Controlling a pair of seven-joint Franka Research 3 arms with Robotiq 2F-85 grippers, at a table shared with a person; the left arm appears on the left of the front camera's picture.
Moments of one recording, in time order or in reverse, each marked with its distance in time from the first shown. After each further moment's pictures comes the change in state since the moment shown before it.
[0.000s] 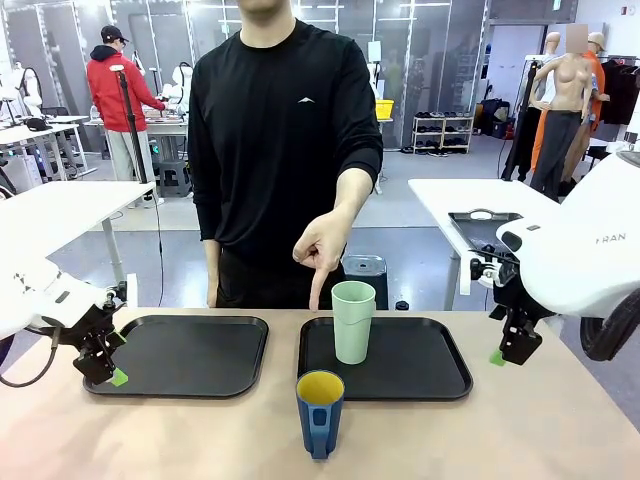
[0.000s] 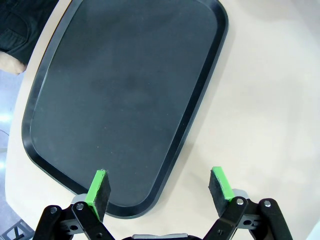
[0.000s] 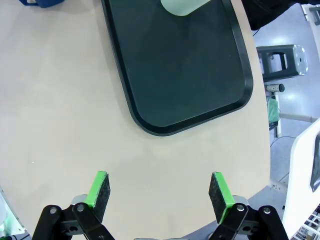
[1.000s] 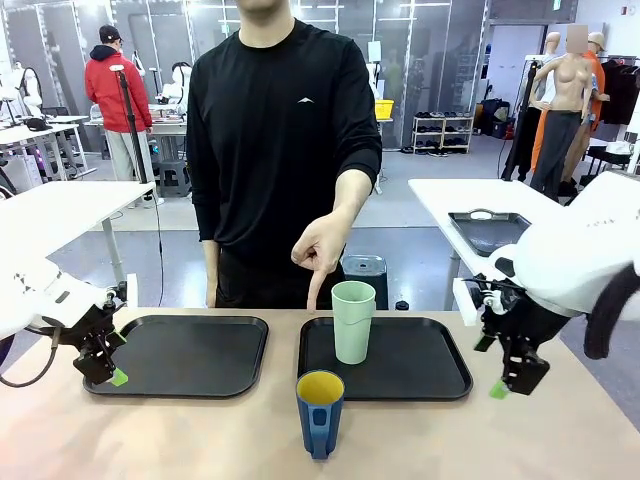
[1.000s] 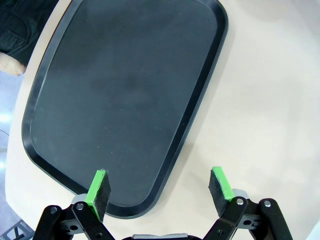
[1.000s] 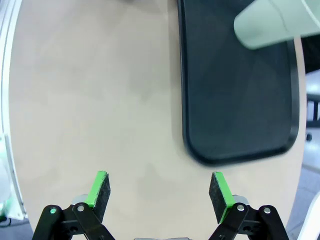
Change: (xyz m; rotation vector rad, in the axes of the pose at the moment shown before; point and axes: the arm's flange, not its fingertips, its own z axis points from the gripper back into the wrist) left arm 0.000 0.000 0.000 0.000 0.000 0.000; right arm -0.004 0.021 -0.030 0.214 -0.121 0.191
